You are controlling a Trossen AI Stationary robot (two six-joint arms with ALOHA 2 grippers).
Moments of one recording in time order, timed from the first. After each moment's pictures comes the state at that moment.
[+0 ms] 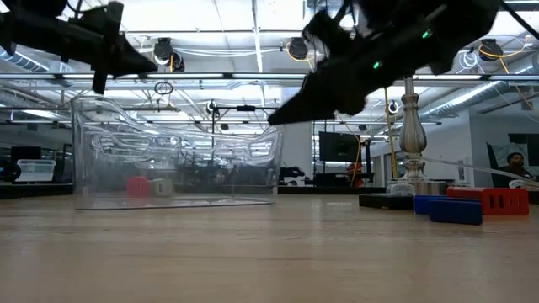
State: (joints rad) left arm 0.40 0.41 0.32 0.03 -0.18 -0.38; right arm 0.18 1.69 0.78 0.49 0.33 -0.16
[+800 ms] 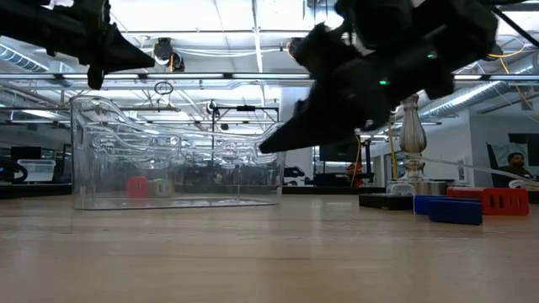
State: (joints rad) left arm 0.03 0.41 0.32 -0.02 -0.42 -0.34; right arm 0.21 1.83 0.80 0.59 0.12 -0.01
